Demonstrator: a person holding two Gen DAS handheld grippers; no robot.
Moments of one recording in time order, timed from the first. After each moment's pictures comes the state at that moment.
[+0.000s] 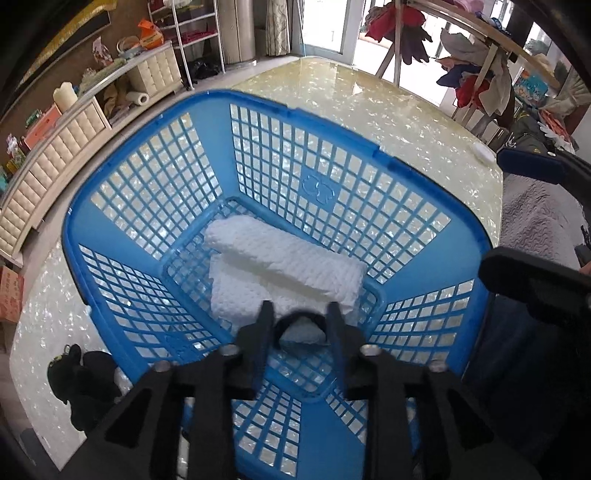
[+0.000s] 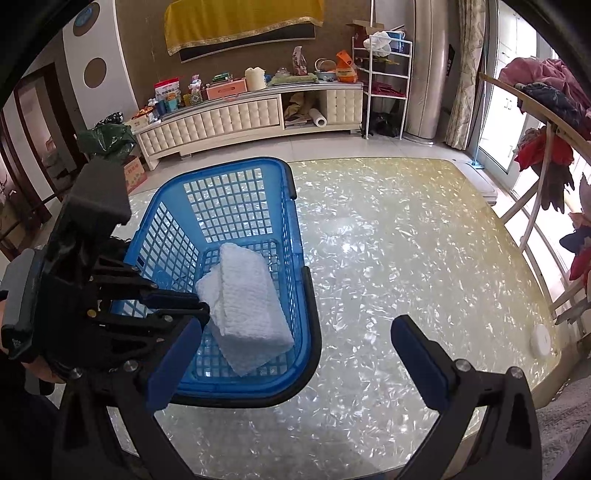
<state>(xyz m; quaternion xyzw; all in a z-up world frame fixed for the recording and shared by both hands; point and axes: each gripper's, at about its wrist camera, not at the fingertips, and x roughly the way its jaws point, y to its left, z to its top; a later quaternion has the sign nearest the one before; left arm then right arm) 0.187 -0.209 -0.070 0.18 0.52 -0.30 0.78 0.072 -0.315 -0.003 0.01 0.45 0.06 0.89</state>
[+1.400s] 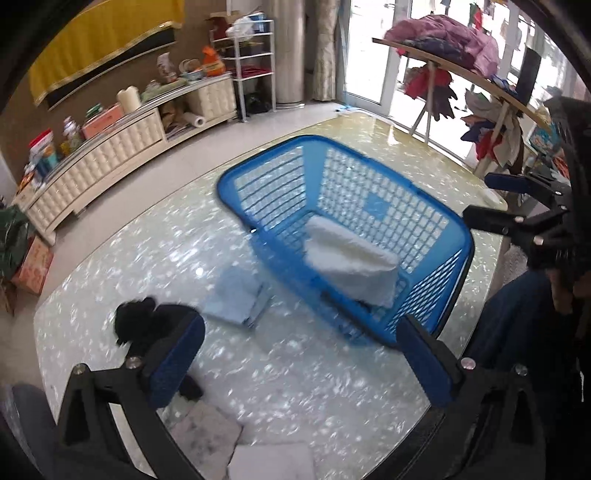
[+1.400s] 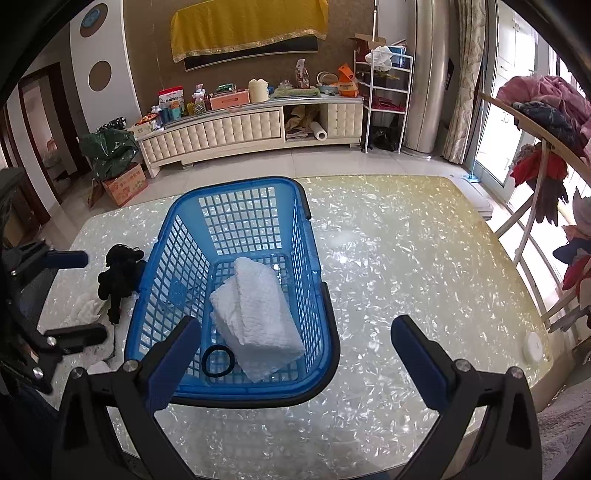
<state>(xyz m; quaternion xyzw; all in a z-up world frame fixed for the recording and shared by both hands) 0.136 -0.083 -0.011 0.12 0.45 -0.24 0.85 0.064 -0.300 0.013 -0.01 0.43 0.06 0.90</state>
